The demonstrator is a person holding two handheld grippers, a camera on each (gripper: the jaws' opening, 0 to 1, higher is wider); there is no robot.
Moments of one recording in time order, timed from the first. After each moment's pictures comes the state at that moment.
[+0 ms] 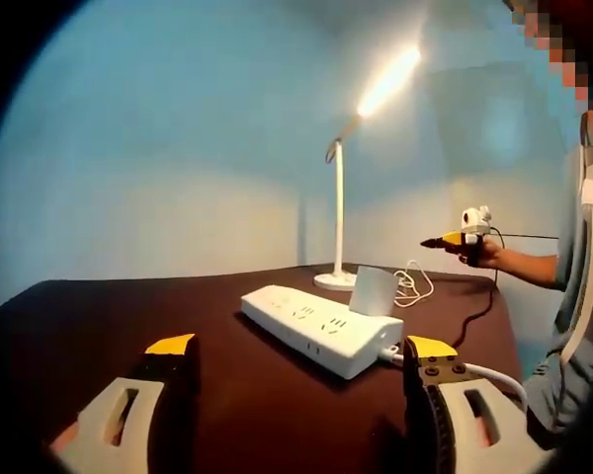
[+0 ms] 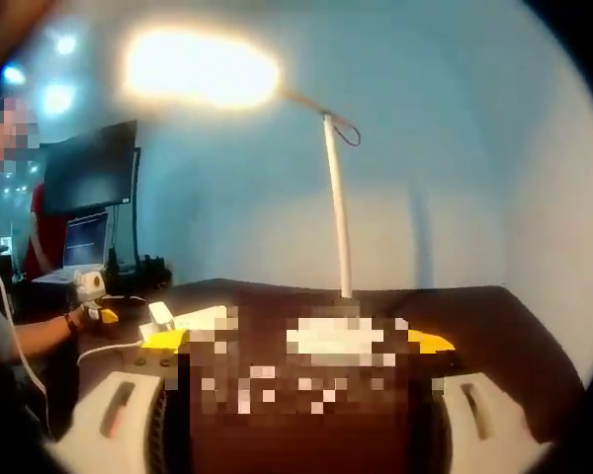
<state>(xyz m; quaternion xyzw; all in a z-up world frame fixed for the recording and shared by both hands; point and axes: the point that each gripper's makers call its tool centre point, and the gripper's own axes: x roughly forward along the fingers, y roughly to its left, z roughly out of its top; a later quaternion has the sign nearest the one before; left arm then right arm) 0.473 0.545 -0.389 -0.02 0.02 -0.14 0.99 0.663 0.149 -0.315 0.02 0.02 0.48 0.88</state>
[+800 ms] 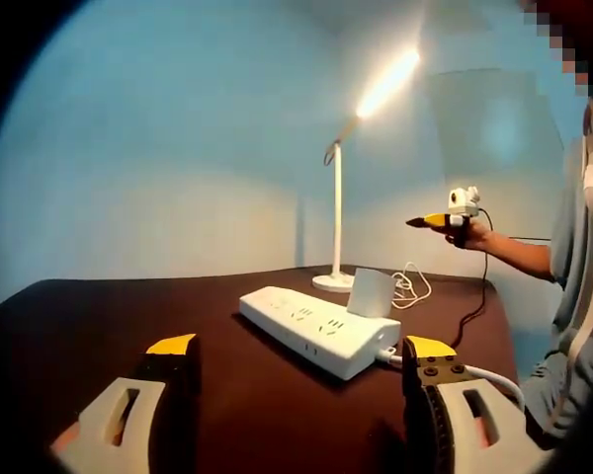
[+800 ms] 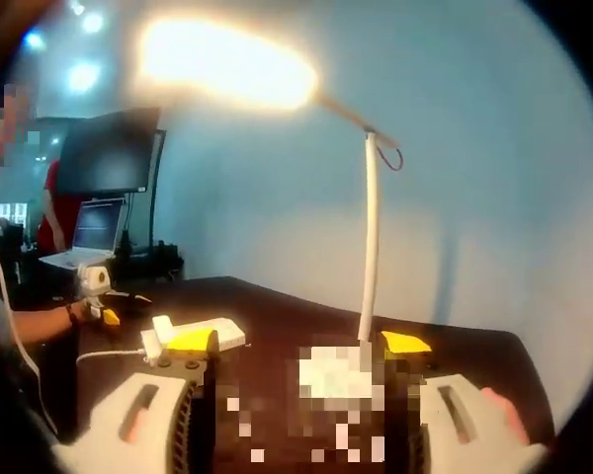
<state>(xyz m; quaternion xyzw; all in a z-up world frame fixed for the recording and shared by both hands) 0.471 0.543 -0.389 -0.03 0.02 -0.14 0.99 0.670 0.198 -0.274 -0.04 0.00 0.52 0.85</state>
